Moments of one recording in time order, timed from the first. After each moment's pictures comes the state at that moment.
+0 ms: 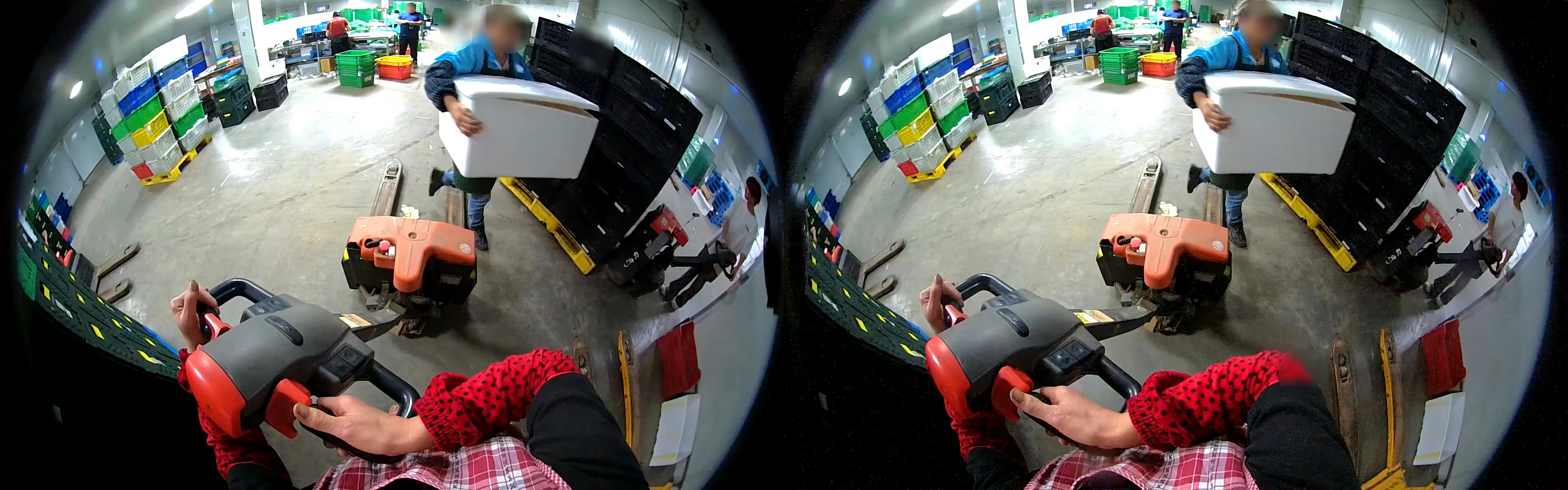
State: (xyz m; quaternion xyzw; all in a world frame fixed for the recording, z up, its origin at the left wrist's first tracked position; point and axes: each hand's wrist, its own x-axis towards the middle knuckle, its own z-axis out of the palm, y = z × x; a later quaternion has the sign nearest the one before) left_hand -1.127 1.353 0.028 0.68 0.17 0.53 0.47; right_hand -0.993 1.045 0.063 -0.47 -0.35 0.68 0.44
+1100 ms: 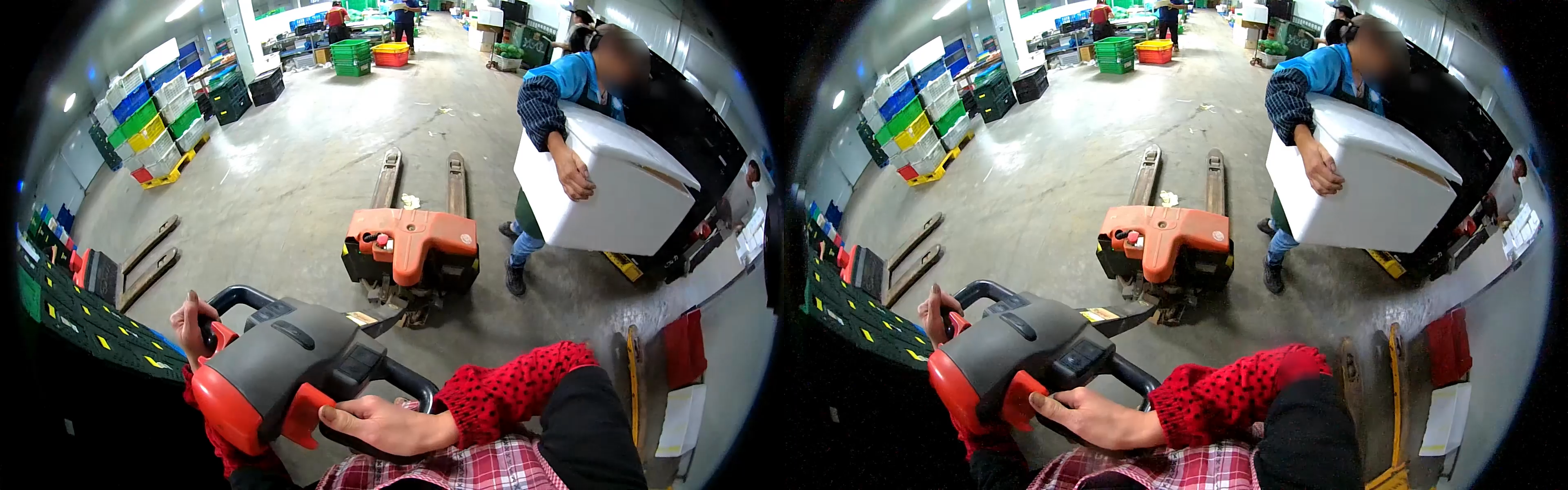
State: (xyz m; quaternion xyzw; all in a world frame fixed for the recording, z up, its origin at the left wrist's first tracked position) left_hand -1.120 1.340 0.042 0.71 0.25 0.54 0.38; right_hand -0.961 1.038 0.078 -0.48 -0.43 0.63 0.43
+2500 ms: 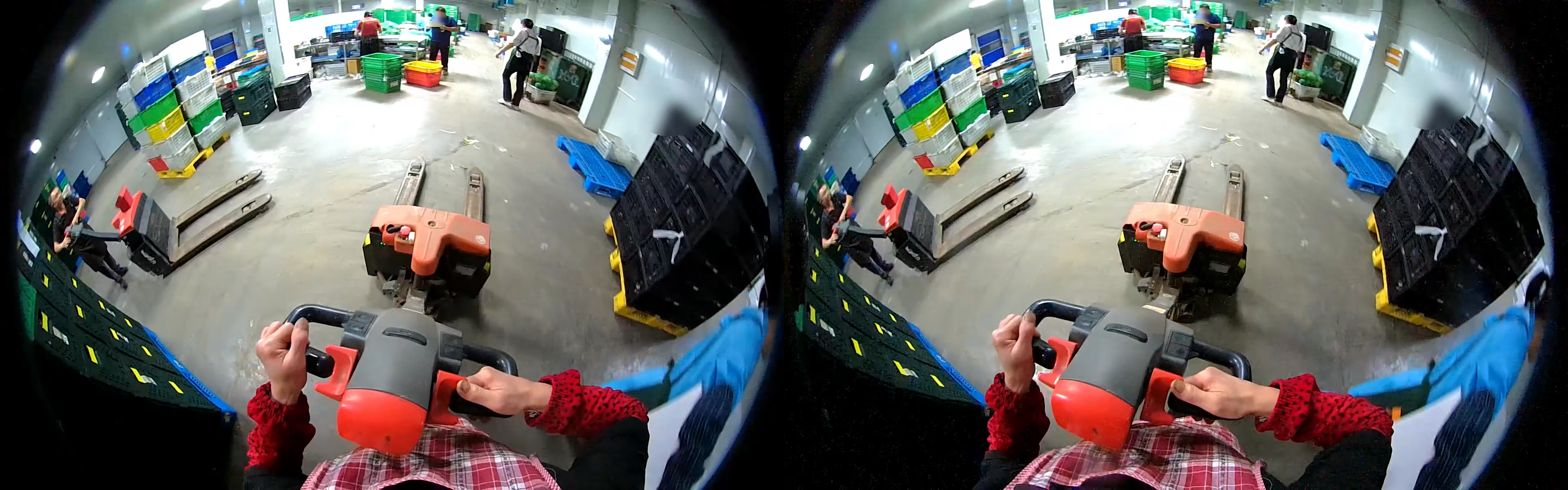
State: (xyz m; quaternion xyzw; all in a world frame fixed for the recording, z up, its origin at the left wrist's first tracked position) left_hand -0.969 1.253 0.065 0.75 0.32 0.49 0.31; right_hand -0.740 0.991 0.113 -0.61 -0.53 0.52 0.28
